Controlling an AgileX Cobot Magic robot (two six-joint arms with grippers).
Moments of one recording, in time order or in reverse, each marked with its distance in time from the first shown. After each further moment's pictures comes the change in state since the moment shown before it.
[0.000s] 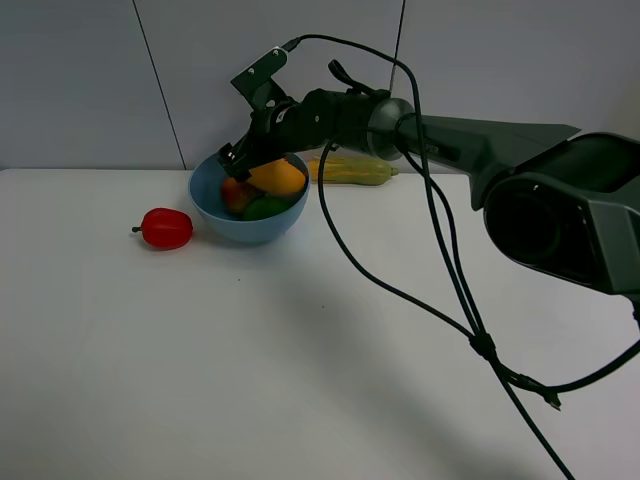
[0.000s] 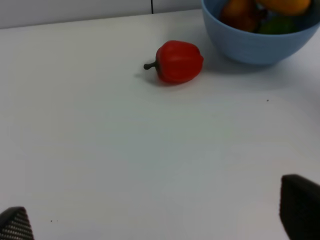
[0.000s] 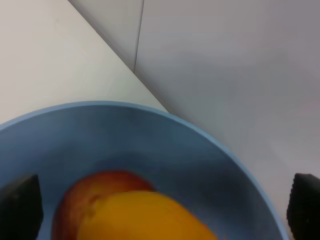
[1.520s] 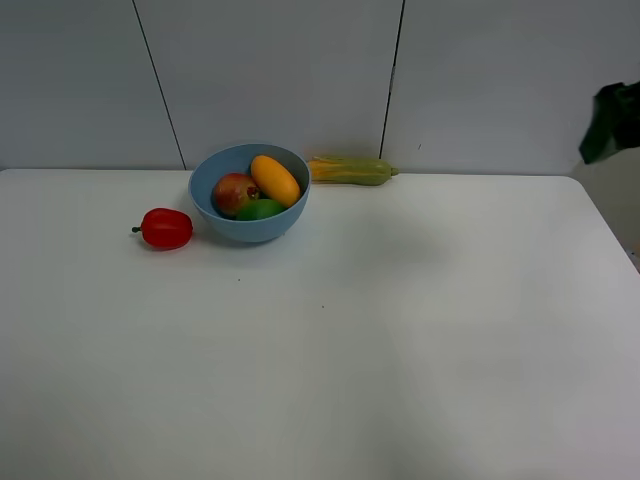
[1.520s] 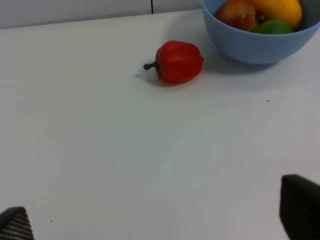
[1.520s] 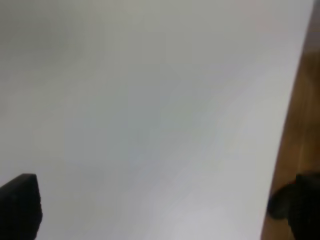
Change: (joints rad) left arm 0.000 0.000 0.000 0.000 0.000 -0.001; right arm -0.595 -1.124 0.642 -0.464 0.965 0.474
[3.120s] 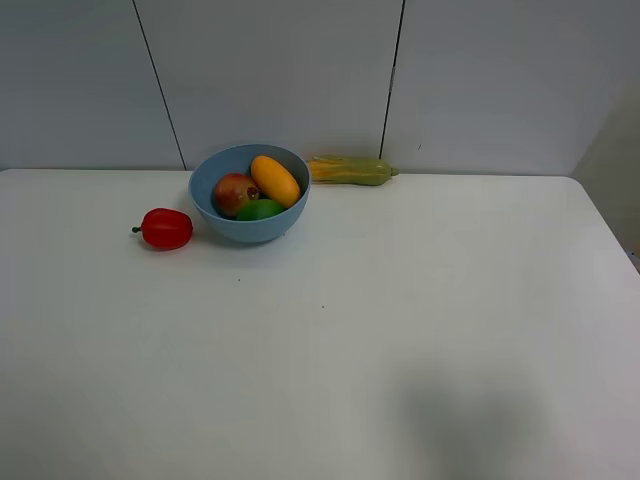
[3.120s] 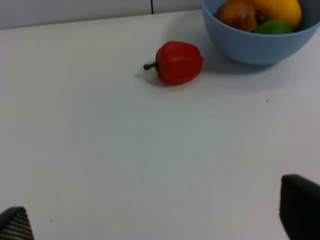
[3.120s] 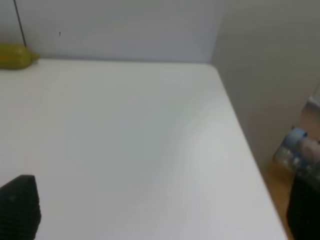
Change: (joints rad) left arm 0.000 0.000 0.000 0.000 0.000 0.000; right arm -0.124 -1.256 0.812 0.076 -0.233 0.087
